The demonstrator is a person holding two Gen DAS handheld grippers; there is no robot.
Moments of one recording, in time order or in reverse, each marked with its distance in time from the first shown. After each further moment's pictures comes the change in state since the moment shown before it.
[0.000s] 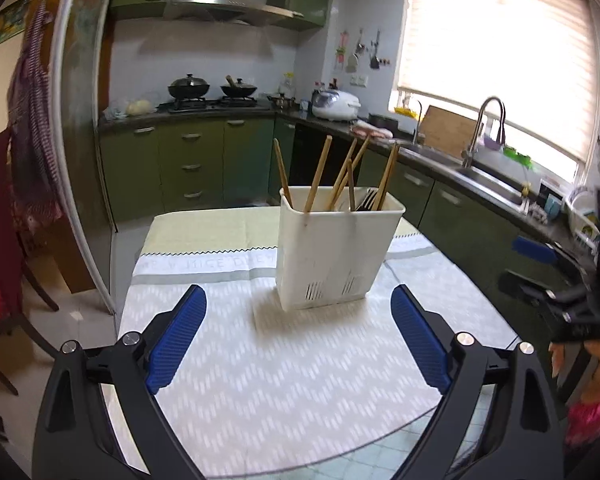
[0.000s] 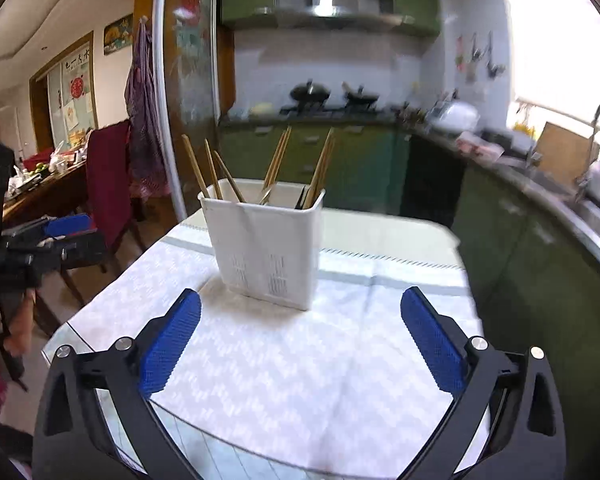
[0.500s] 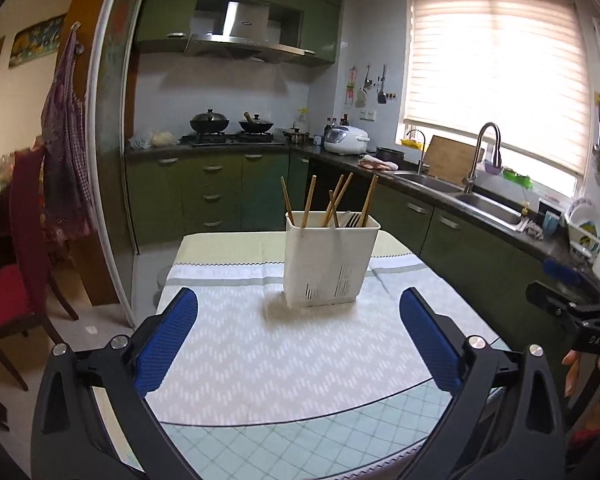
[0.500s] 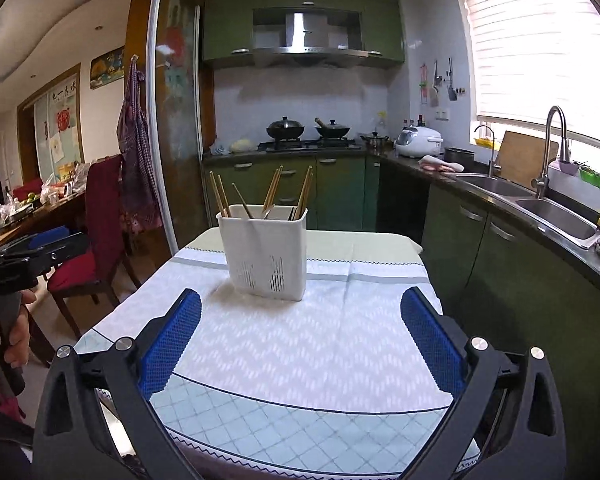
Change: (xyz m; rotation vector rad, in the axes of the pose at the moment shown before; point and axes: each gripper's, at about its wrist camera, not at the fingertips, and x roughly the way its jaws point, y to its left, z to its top) left arm -0.101 -0.028 -0.024 -0.003 -0.116 0.063; right arm -0.121 0.021 -0.031 0.075 -0.107 -0.066
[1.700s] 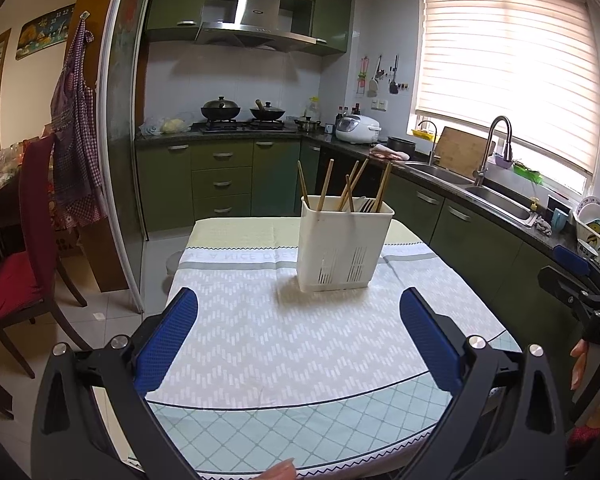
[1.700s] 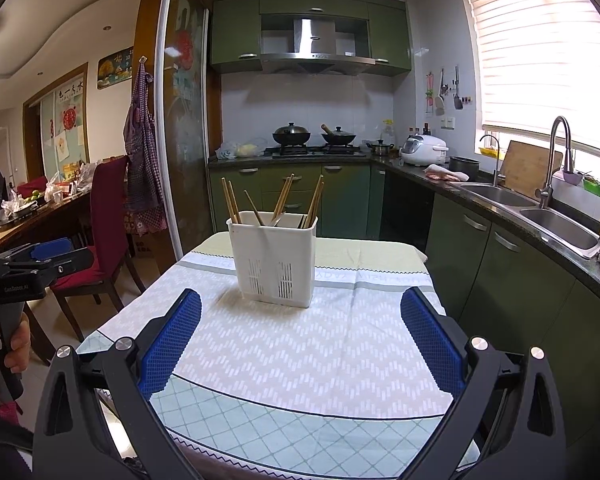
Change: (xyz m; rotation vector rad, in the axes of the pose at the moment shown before) left arm -0.002 0.010 -0.007 -0.005 0.043 0.040; right arm 0.006 0.012 0.015 -0.027 -0.012 0.013
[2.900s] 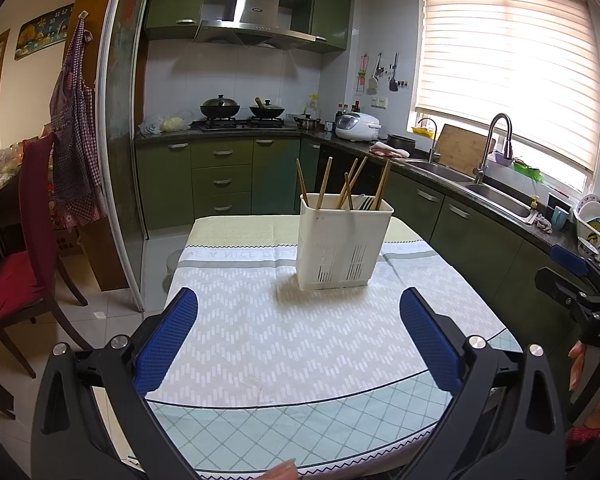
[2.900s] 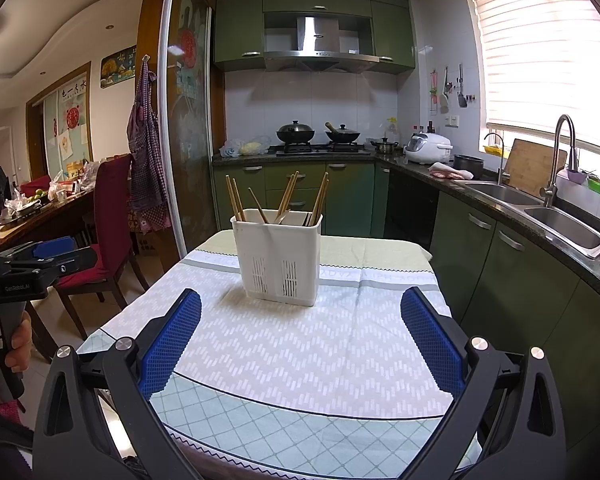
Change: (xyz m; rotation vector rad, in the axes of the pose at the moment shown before) left arm 0.001 -0.001 -0.001 0.002 0.007 0.003; right arm 0.004 0.003 0.000 0.000 0.003 0.013
